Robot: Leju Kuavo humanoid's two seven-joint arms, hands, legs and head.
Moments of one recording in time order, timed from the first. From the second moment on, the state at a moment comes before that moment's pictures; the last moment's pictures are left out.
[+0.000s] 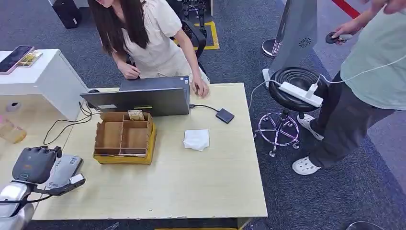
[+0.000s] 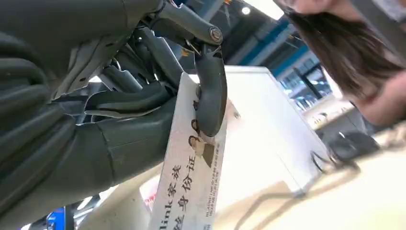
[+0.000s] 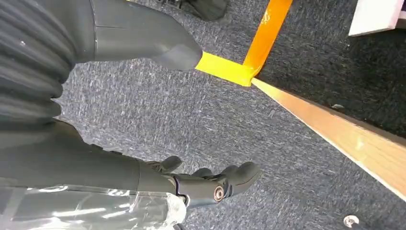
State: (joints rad) left arm -0.22 0.55 -0.05 -0.91 -1.40 0.65 -0.16; right arm -0.07 0.08 -0.17 -0.28 0.51 -0.36 -0.40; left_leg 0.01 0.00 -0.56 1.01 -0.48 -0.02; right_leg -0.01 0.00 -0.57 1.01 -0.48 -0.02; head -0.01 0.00
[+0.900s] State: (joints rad) left arm -0.49 0.53 0.13 -1.02 -1.12 0.65 -0.34; right arm -0.08 0.07 -0.14 -0.27 0.50 -0.37 -0.39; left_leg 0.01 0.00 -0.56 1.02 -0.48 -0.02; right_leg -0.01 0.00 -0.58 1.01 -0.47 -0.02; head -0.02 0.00
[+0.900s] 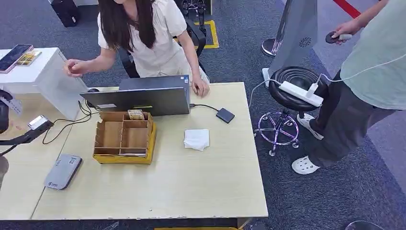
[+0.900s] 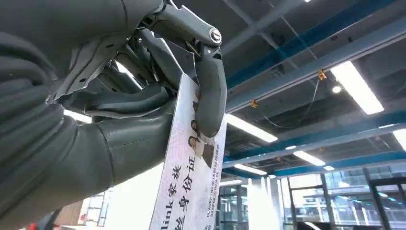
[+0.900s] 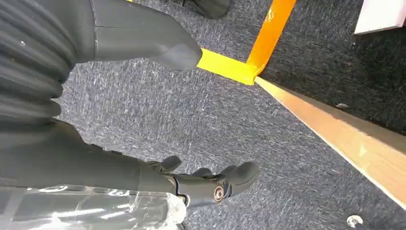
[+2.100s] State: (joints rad) left arm -0.52 0.43 0.10 -1.04 -1.17 0.65 -0.37; right arm -0.08 0.07 -0.12 -0.27 0.49 -0.36 -0.38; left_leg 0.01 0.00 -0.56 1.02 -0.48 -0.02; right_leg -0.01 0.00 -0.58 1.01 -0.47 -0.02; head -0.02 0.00
